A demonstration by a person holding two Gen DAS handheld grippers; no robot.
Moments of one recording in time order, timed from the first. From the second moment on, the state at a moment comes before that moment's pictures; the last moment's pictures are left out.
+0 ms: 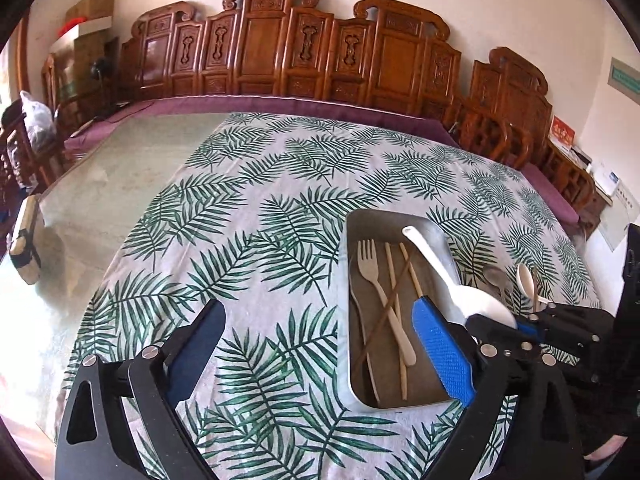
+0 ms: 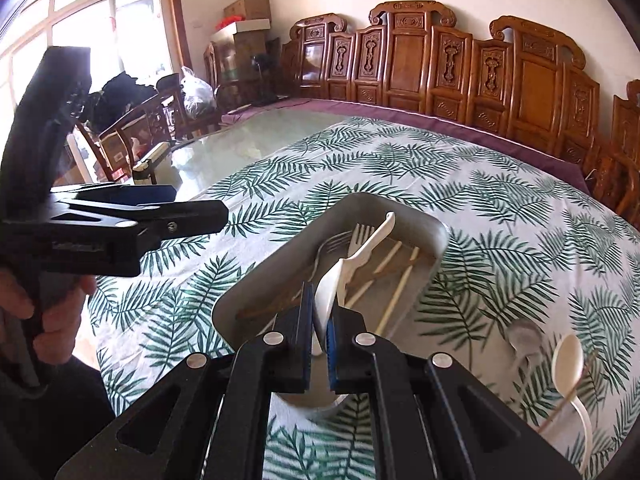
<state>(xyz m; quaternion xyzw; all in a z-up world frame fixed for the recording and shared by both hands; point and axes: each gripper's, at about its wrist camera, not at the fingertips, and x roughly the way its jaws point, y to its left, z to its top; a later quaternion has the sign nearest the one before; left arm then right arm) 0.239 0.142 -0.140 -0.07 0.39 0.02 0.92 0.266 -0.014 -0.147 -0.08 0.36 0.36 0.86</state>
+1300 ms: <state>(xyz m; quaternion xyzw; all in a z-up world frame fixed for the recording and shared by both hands) 0.235 0.096 -0.133 -0.06 0.38 -0.02 0.92 0.274 -0.096 -0.137 -0.03 0.37 0.34 0.86</state>
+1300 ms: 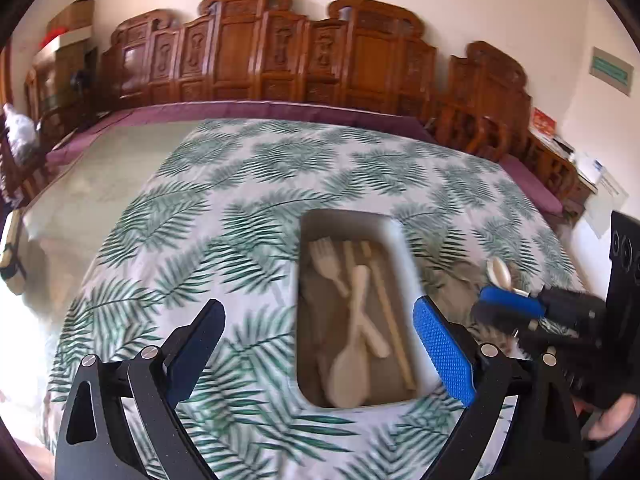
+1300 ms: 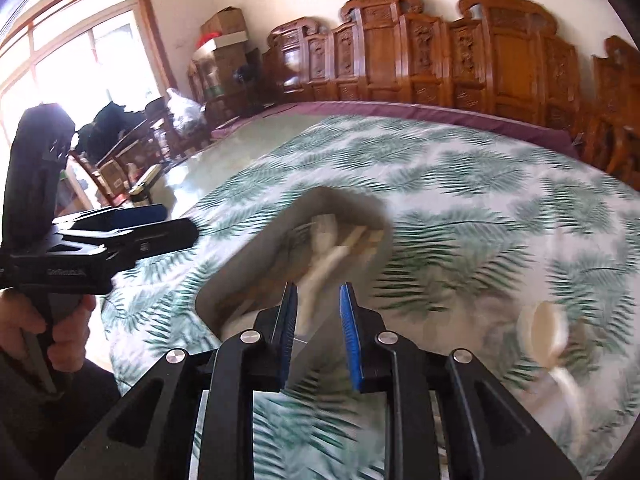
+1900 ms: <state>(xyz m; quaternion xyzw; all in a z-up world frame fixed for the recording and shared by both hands) 0.242 0.015 -0.146 -0.02 0.39 -0.09 0.92 0.304 -0.228 -0.189 0.03 0.42 0.20 0.88</state>
